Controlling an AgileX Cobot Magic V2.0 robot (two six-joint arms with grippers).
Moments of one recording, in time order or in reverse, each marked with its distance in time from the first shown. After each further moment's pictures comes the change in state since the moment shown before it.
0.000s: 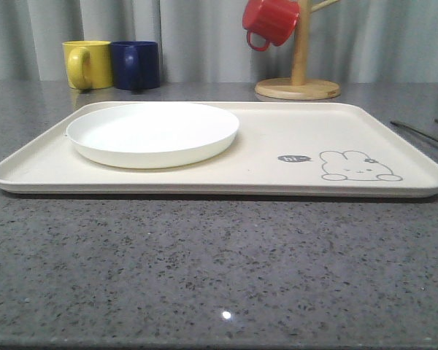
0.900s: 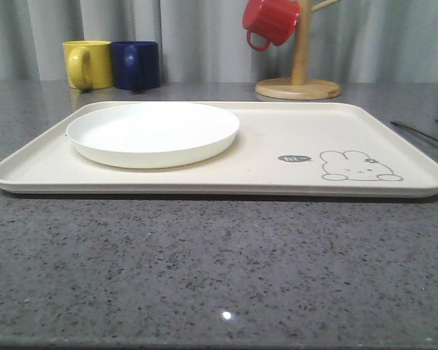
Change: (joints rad) left arm 0.000 0.000 0.000 0.000 0.000 0.002; right arm 0.000 0.423 -0.654 0.010 0.687 0.000
